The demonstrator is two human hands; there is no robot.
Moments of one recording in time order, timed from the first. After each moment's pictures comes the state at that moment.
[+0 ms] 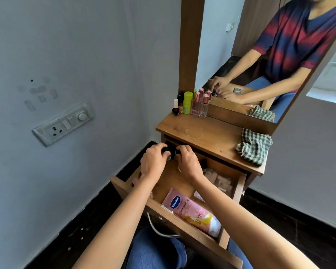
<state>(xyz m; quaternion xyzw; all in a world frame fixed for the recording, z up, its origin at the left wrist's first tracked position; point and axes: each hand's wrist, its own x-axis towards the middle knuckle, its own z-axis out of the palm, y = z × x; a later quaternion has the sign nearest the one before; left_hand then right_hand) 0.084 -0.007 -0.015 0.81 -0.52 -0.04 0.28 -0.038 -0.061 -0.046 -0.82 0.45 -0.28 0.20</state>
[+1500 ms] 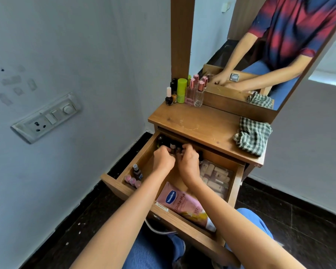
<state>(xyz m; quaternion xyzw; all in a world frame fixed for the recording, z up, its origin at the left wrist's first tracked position) 0.046 -0.039 -0.051 0.82 -0.39 -0.28 0.30 -0.043 -0.051 -0.072 -0.68 0.58 -0.34 0.30</state>
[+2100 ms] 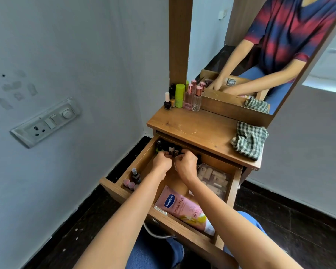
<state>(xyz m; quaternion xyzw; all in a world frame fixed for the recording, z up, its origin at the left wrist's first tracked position) 0.049 -0.046 -0.060 0.77 -0.30 -0.42 0.37 -0.039 -0.059 -0.061 -0.62 0.60 -0.32 0.38</state>
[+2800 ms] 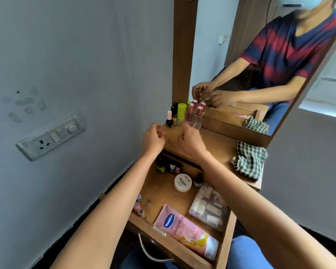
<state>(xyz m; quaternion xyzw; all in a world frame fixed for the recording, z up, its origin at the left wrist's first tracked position) 0.097 -0.099 0.031 0.74 -0.45 -0.18 0.46 -0.033 -0.135 0.044 -0.80 0.48 -0.29 0.21</state>
